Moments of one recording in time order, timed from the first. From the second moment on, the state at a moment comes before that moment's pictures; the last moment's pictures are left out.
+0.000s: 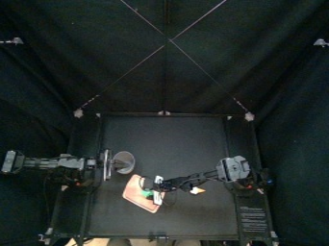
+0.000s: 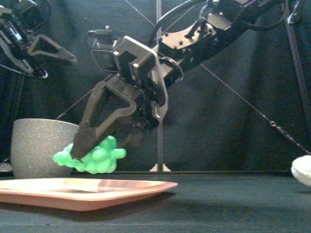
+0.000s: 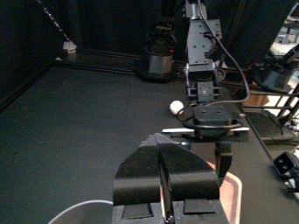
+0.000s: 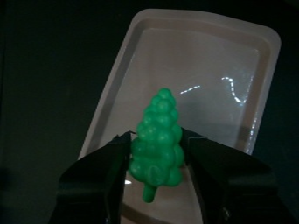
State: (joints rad) left arm 0.05 -0.96 1.25 -0.10 -0.15 0.00; right arm 0.13 0.42 0.19 0.25 0.13 0.05
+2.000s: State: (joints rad) left arm 0.05 -0.96 1.26 0.08 -0.24 0.00; right arm 0.04 -0.40 0.99 -0.16 -0.60 0.05
